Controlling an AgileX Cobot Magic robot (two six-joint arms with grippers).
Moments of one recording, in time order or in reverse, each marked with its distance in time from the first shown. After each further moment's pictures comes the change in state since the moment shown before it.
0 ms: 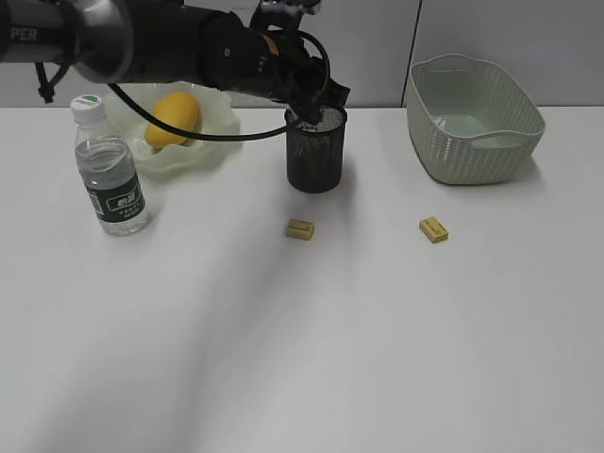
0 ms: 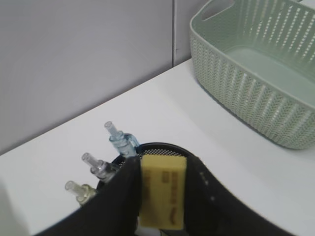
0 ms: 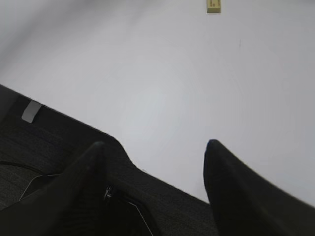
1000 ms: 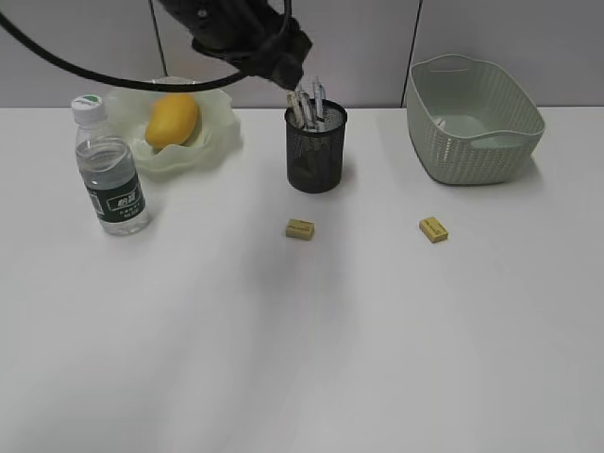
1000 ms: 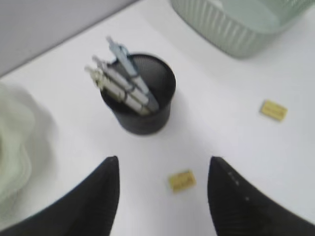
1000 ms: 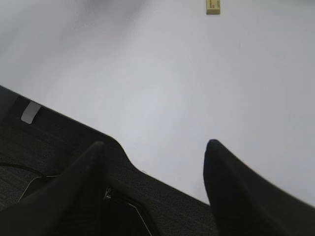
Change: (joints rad) left arm -0.001 -0.272 0.000 -0.004 0.572 0.000; right arm 0.000 0.000 0.000 -0.003 -0.004 0.001
